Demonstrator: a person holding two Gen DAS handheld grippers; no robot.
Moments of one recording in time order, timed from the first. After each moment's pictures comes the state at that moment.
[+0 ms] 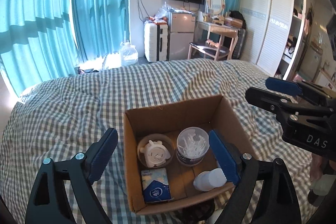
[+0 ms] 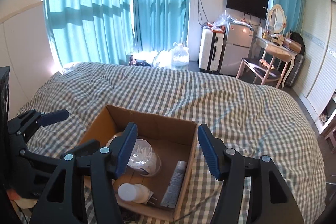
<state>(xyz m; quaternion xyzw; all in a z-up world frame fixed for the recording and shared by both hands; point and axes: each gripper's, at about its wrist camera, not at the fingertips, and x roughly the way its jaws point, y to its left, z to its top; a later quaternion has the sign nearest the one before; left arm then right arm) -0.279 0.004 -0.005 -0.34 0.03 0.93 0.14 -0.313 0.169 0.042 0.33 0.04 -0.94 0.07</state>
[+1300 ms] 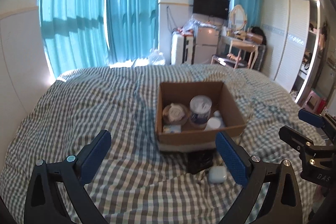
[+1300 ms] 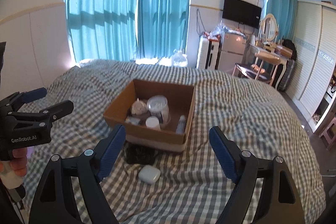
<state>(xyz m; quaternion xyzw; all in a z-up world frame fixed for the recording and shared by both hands) -0.121 -0.039 0.000 -0.31 0.01 0.95 0.04 -0.117 0.155 0.044 0.30 0.05 -0.95 0.07</state>
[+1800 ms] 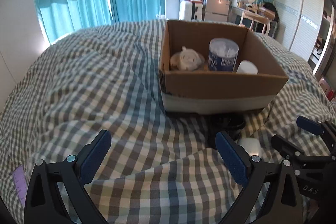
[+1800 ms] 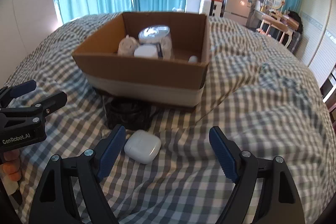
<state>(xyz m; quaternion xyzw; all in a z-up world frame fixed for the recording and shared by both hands) -0.158 -0.036 -0.120 -0.41 0.01 0.91 0.02 -0.174 0.146 -0.097 0.42 0.05 -0.90 0.06</state>
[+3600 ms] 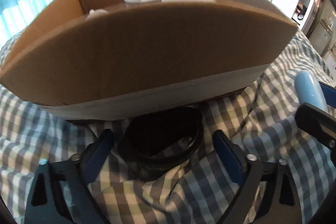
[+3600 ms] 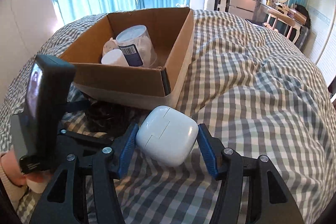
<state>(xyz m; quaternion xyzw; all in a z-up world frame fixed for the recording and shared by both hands) -0.244 0.070 -0.192 -0.50 0.06 0.86 0.12 -0.196 0.209 -0.094 0.44 0.03 -0.90 0.09</state>
